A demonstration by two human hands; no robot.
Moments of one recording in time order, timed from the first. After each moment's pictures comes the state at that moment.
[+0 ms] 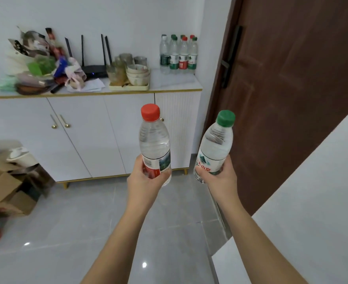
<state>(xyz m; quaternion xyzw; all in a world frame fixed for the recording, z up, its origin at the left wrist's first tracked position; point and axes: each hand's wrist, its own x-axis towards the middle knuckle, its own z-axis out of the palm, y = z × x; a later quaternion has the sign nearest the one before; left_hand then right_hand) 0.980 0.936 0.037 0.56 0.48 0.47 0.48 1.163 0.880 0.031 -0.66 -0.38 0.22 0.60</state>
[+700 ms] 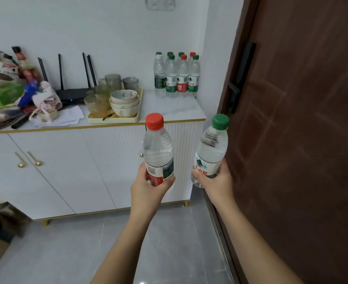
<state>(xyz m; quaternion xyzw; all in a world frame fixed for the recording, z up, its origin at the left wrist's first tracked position) 1.112 1.168 0.038 0.58 0.49 0.46 0.45 1.286 1.136 0.023 -0.64 -0.39 0.21 0.62</state>
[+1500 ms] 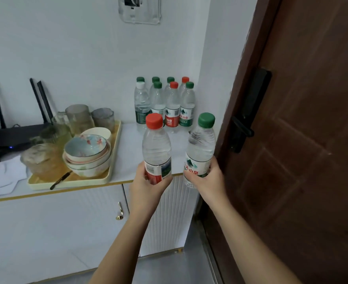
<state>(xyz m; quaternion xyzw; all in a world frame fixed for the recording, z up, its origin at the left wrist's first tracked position) 1.246 1.455 0.041 0.60 0.46 0.47 0.46 1.411 1.416 0.037 -0.67 -0.40 0.20 0.59</state>
